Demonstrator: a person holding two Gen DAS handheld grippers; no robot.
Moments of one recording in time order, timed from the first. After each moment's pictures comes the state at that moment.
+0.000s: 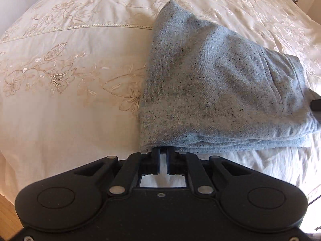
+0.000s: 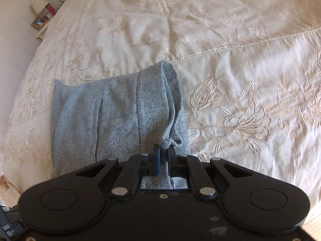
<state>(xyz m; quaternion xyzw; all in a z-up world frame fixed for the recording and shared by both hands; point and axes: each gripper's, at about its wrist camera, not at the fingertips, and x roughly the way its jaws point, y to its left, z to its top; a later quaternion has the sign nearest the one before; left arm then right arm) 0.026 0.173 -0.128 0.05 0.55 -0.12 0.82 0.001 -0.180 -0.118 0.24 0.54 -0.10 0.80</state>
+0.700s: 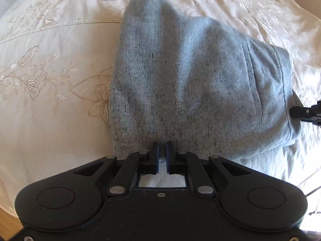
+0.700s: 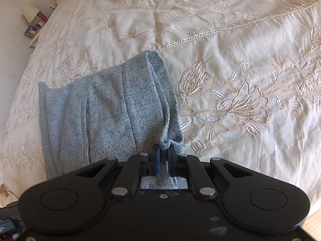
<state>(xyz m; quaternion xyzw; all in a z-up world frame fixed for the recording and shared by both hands) 0.046 0.139 -0.151 0.06 0.58 -0.16 0.79 -0.013 -0.180 -0.133 0.26 0.54 -0.12 0.79</state>
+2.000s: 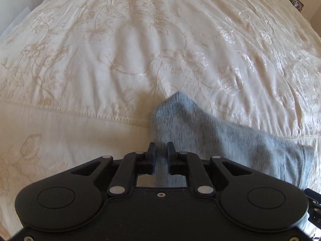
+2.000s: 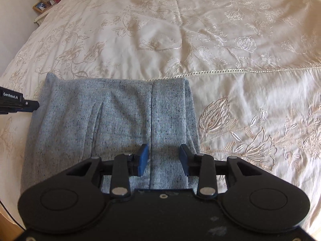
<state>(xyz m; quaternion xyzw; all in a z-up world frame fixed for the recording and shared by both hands) 0.198 0.141 -0.130 0.04 0.57 -0.13 0.81 0.025 -0.144 -0.128 0.13 0.52 -0.11 0.83</state>
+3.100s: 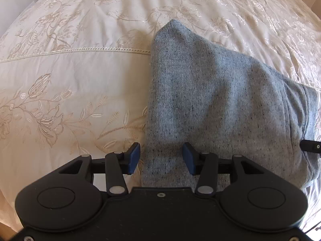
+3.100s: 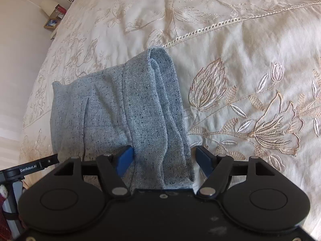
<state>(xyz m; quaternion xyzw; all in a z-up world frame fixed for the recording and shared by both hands) 0.122 0.148 -0.149 0.05 0.57 -0.11 0.81 0.023 -0.218 -0.176 0.30 0.54 -0.02 0.78</state>
